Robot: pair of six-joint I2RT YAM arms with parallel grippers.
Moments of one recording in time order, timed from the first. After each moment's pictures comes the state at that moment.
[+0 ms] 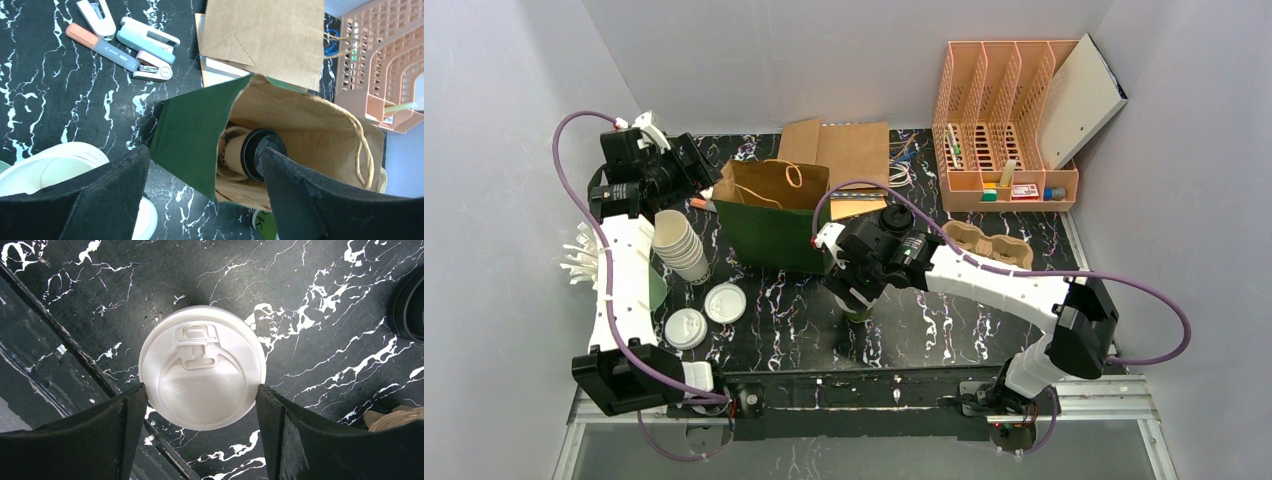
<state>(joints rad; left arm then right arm) 0.18 1.31 1.46 -0.80 0.30 -0.33 1.08 1.53 1.27 -0.74 0.04 0.02</state>
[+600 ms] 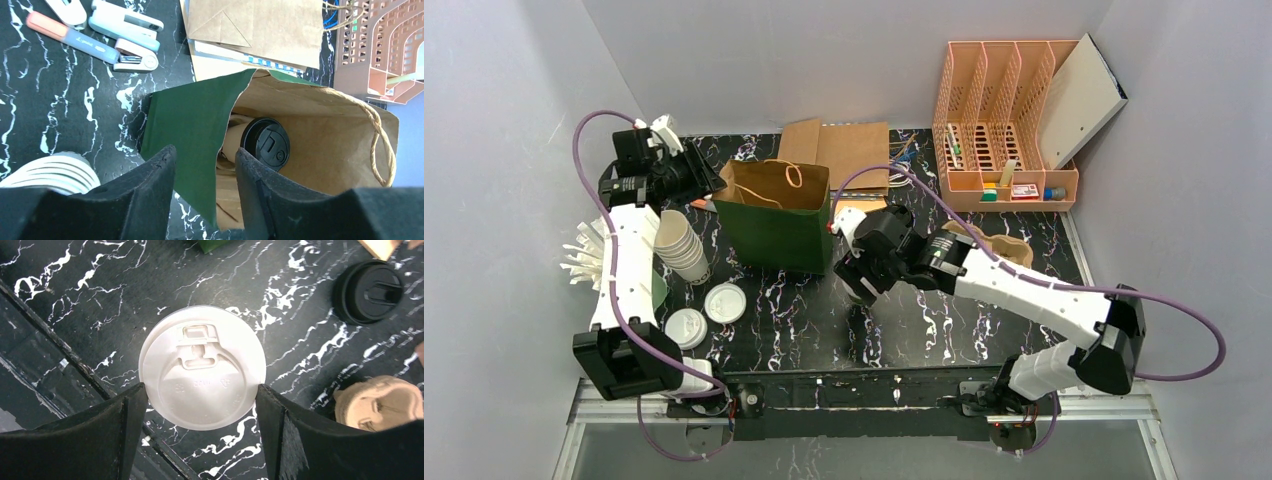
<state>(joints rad) 0.17 1.34 1.41 -0.78 0.40 -0.27 1.08 1.40 1.27 -0.76 0.12 0.05</state>
